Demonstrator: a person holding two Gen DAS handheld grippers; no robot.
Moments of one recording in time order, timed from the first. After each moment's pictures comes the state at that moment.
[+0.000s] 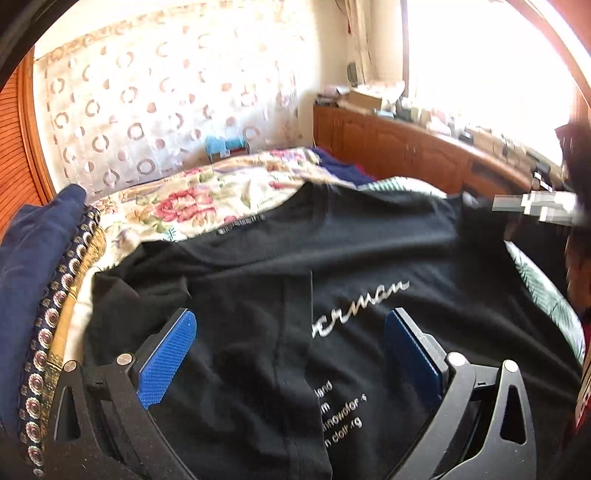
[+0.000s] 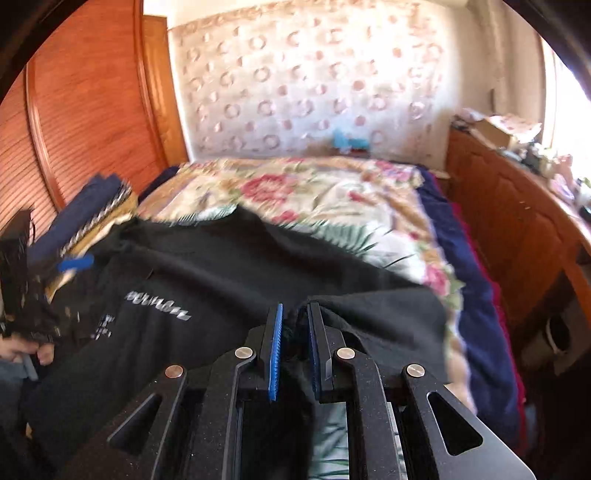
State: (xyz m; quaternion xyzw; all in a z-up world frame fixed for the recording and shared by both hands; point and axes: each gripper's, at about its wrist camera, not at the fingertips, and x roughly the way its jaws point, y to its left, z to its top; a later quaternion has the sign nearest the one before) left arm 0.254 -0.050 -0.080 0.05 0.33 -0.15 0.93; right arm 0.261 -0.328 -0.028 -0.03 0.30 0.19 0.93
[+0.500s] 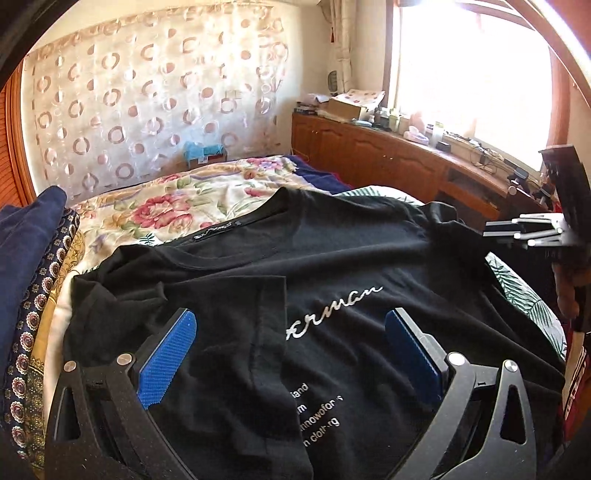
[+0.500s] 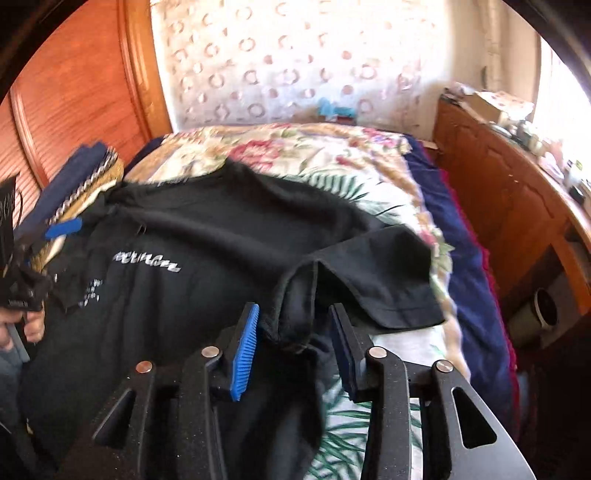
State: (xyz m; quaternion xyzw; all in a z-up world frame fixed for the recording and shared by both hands) left arm 0.249 -0.050 -0.080 0.04 0.32 -0.20 0.93; right arm 0.255 -0.331 -0.033 -0.04 0.35 0.15 0.92
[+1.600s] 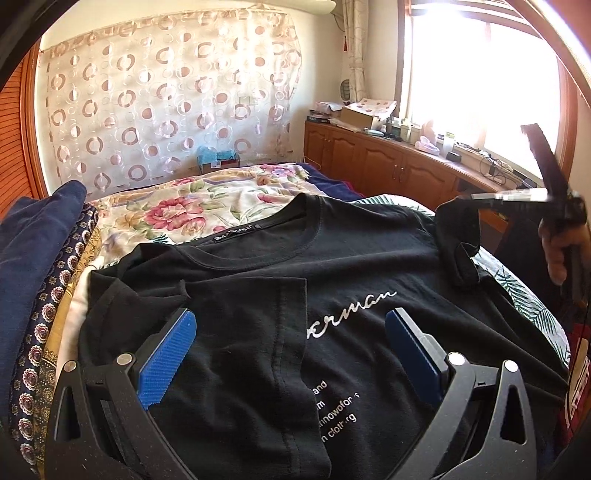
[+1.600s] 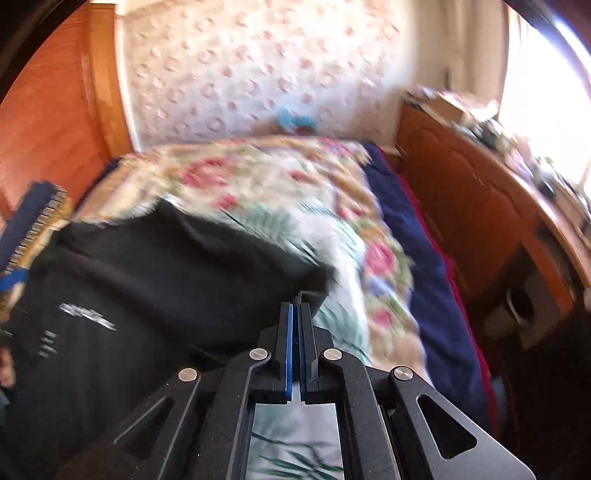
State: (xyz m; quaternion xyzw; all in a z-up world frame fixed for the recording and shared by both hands) left arm 0.245 -0.036 -0.081 0.03 0.31 -0.17 0.94; right arm 0.274 -0.300 0.008 -0.04 0.33 0.10 0.94
